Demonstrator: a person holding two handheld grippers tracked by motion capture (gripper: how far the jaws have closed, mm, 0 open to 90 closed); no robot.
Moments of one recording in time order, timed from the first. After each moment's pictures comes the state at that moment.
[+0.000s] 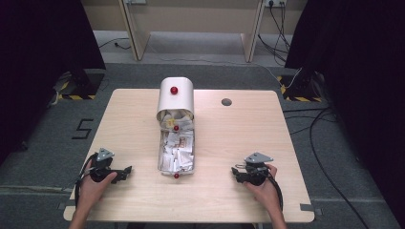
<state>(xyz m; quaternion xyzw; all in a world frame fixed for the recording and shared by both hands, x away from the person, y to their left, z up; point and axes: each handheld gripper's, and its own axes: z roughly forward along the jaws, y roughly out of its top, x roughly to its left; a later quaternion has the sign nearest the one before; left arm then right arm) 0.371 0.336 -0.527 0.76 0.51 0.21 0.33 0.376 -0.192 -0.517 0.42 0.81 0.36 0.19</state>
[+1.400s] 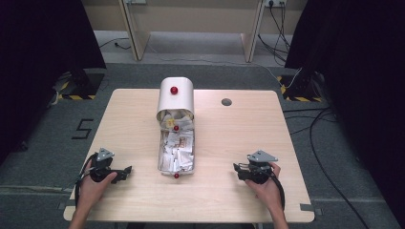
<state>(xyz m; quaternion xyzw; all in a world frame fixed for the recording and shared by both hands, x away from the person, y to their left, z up) 0.371 0.336 -0.527 0.76 0.51 0.21 0.33 0.372 -0.195 -0.501 0.42 0.79 0.38 0.22</state>
